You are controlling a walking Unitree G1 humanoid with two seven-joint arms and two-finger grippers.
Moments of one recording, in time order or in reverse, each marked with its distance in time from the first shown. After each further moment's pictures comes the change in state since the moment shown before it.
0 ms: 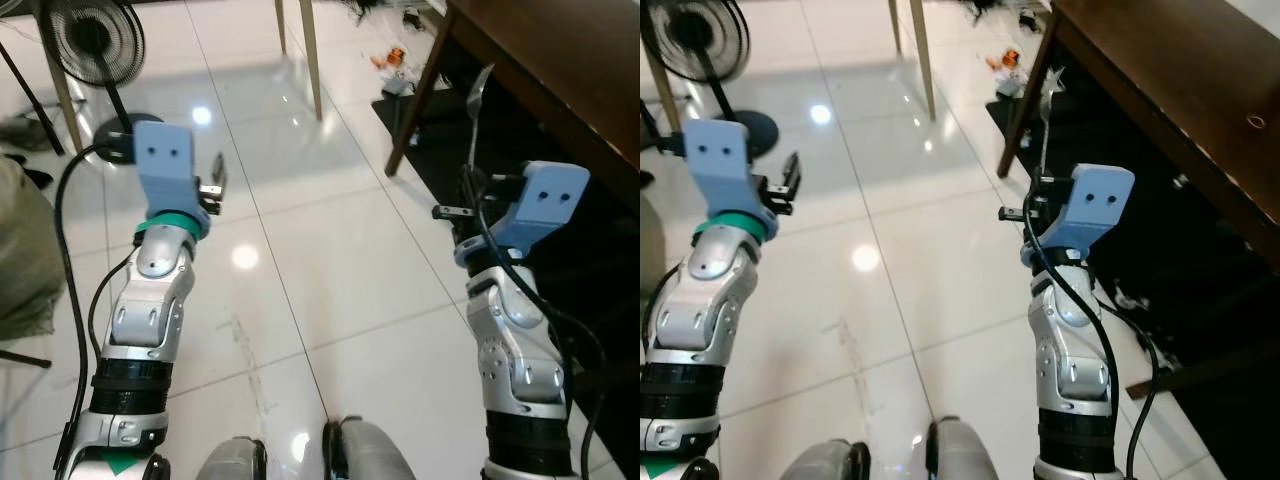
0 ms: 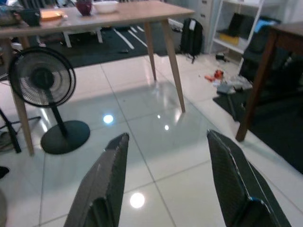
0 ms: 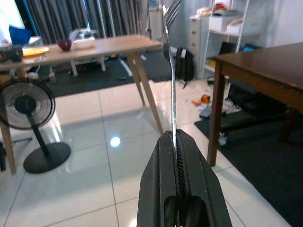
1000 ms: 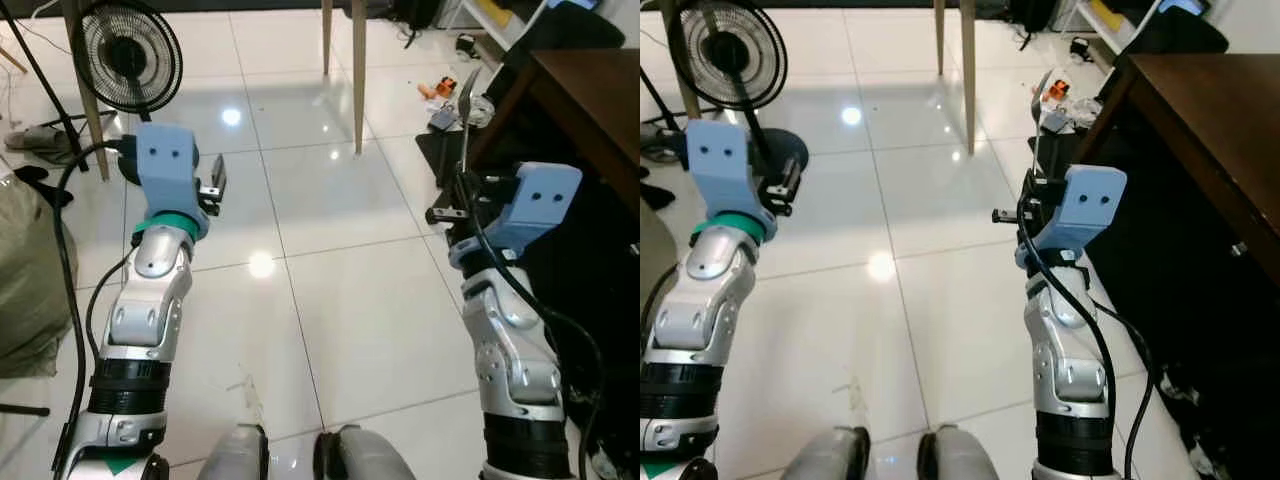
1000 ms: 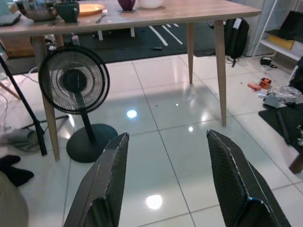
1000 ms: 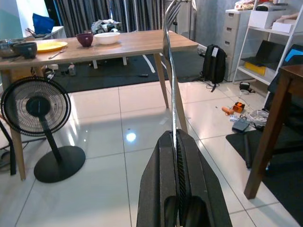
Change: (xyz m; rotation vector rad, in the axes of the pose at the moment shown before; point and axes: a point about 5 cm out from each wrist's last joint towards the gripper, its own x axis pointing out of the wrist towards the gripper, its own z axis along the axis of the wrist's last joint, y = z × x) left arm -0.001 0.006 -0.003 0.018 0.013 0.019; right arm -0.001 0.003 0.000 0.004 0.001 0.004
